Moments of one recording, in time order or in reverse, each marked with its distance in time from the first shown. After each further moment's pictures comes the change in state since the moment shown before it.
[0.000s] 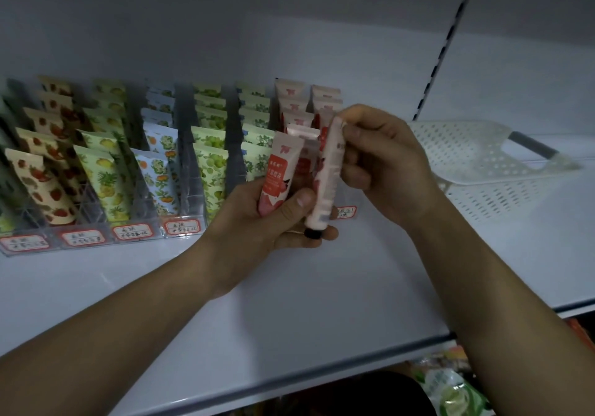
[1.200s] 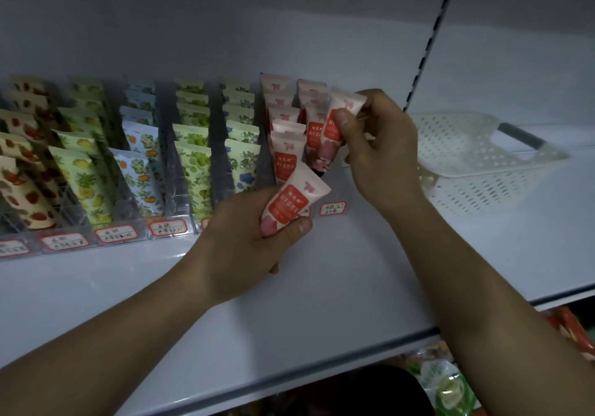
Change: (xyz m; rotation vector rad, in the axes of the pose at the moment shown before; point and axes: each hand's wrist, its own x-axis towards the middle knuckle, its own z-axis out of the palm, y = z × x) left_hand -0.004 -0.008 0.000 0.776 0.146 0.095; right_hand 0.006 0.020 -0.013 -0.834 0.500 -0.268
